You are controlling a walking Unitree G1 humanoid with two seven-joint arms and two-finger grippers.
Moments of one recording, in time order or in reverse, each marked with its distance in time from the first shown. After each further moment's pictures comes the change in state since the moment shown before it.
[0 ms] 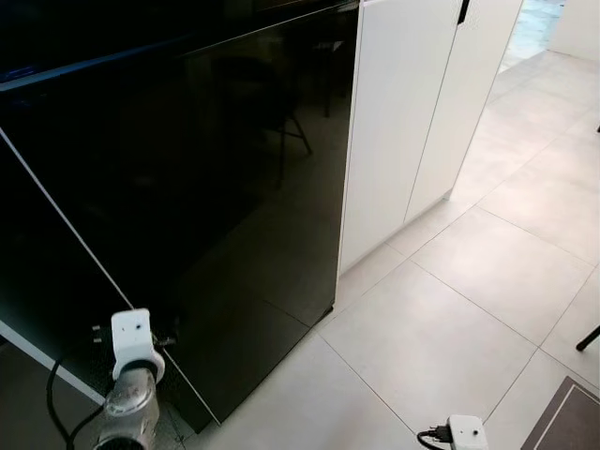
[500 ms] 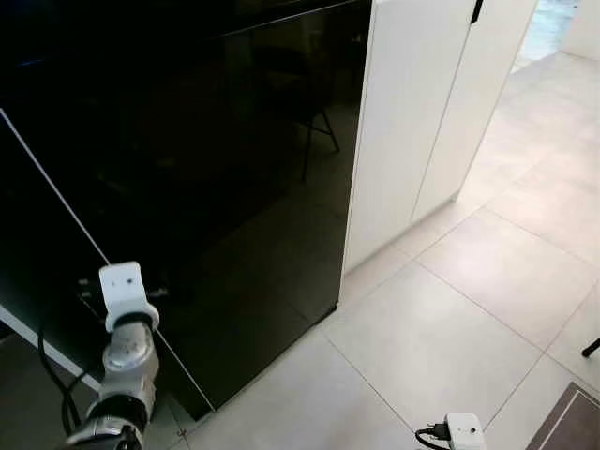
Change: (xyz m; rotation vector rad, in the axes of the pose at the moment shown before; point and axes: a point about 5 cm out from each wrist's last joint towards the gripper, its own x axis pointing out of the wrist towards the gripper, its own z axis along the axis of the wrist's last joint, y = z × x) left arm 0.027 -0.003 0.065 0.003 -0.226 0.068; right arm 0.001 0.002 0.003 -0.007 -0.008 0.019
